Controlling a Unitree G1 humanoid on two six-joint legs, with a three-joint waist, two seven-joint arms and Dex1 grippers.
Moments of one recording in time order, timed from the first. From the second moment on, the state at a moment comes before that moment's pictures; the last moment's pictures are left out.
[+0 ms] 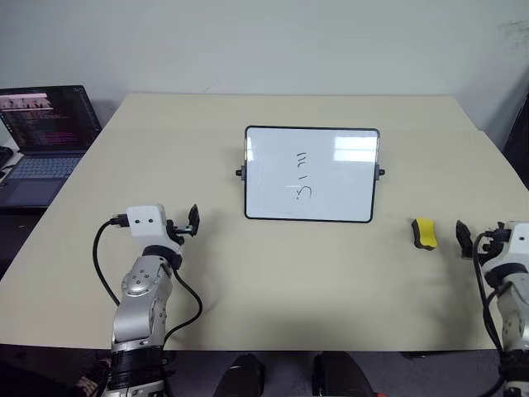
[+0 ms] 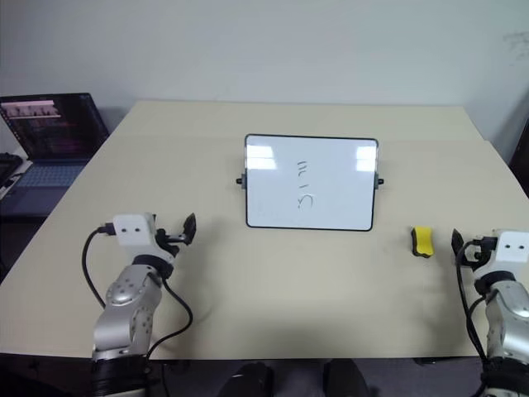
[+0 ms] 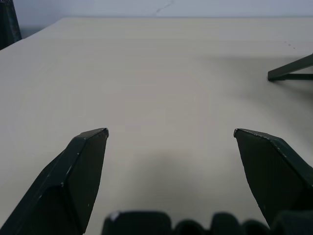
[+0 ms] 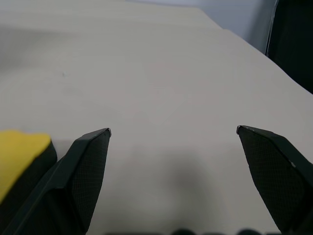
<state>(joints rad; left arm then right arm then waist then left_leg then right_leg) -0.15 0.26 0.24 -0.07 -0.19 0.26 -0.10 -0.08 -0.54 -0.46 0.26 0.30 0.06 0.32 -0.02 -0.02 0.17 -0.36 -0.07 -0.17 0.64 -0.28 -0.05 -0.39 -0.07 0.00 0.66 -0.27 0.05</state>
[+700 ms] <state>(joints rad) -0.12 0.43 0.29 -0.02 -0.25 0.25 -0.31 0.02 -0.47 -0.51 0.00 0.29 0.26 0.13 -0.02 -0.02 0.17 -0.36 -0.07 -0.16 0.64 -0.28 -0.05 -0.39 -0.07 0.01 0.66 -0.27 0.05</state>
